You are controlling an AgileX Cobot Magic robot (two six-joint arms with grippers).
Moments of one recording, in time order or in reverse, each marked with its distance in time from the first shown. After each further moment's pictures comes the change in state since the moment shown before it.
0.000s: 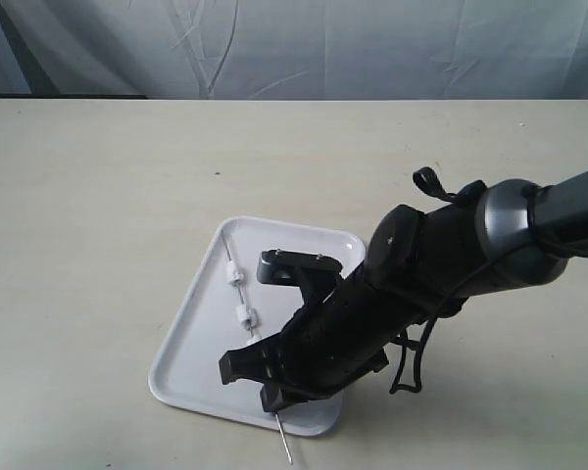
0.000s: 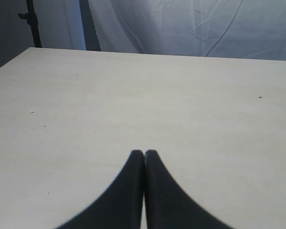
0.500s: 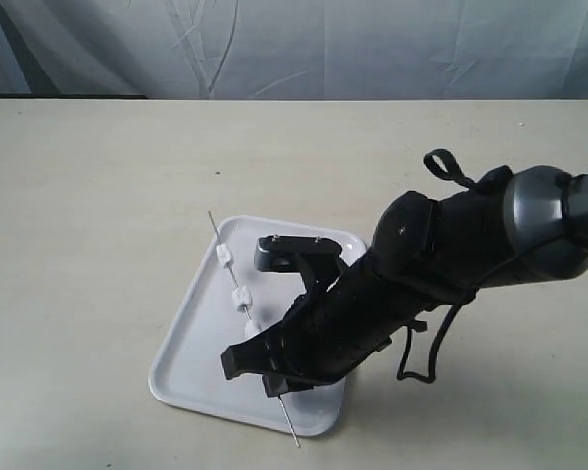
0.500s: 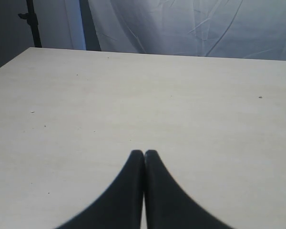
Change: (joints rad) left arm 0.000 0.000 0.000 0.000 0.000 0.000; right arm 0.000 -0.064 0.000 -0.081 -0.021 0.002
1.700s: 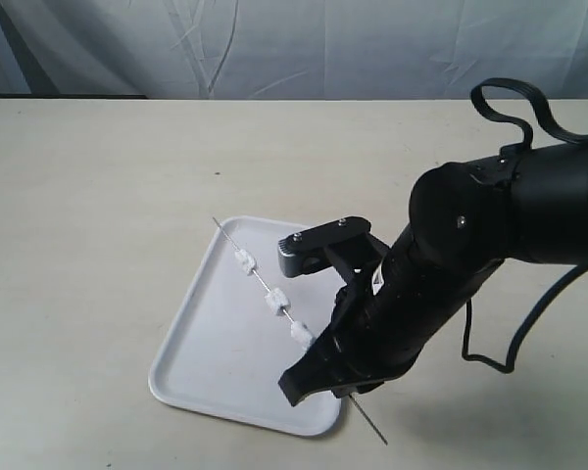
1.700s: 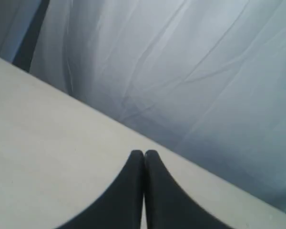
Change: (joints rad) left arm 0.004 0.074 -0.169 -0.571 -0.066 -0.009; right arm 0.000 -0.197 0.002 -0.578 0.212 0.327
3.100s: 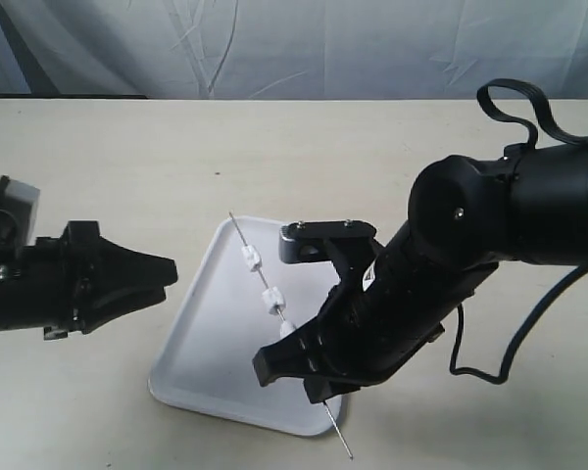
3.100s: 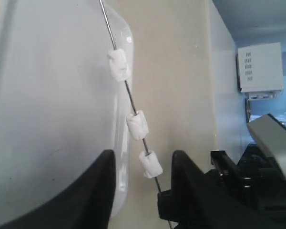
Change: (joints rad) left arm -0.092 1.435 -0.196 -1.161 0.737 1.291; right arm 0.002 0.000 0.000 0.158 -0.015 0.088
